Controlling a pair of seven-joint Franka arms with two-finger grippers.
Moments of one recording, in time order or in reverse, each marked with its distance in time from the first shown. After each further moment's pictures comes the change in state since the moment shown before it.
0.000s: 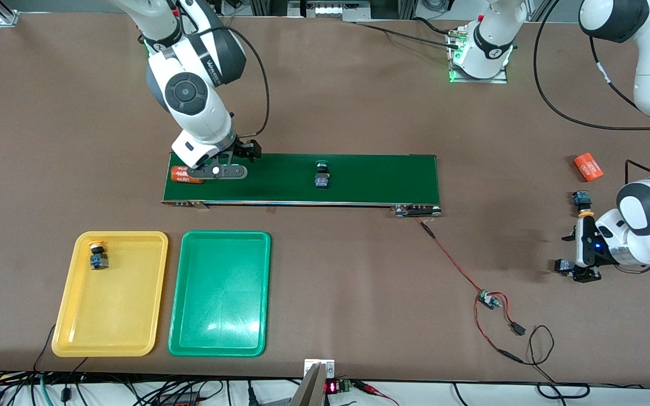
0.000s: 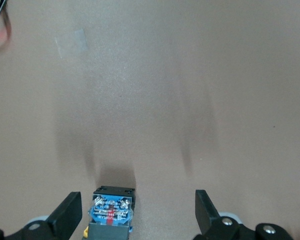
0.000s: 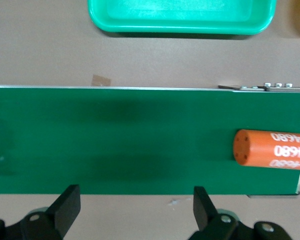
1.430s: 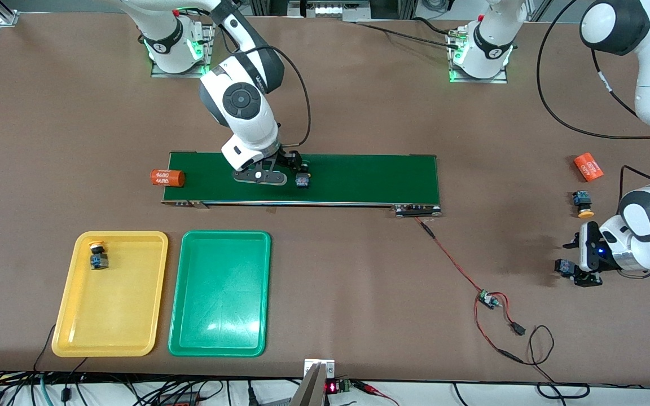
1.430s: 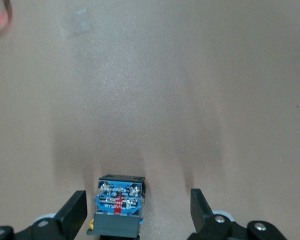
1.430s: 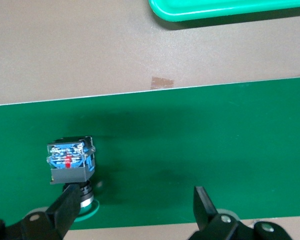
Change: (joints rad) left arm 0.043 0.074 -0.031 0.078 -0.008 0.000 0.052; right arm 0.122 0.163 0.006 0.068 -0.005 0.171 0.225
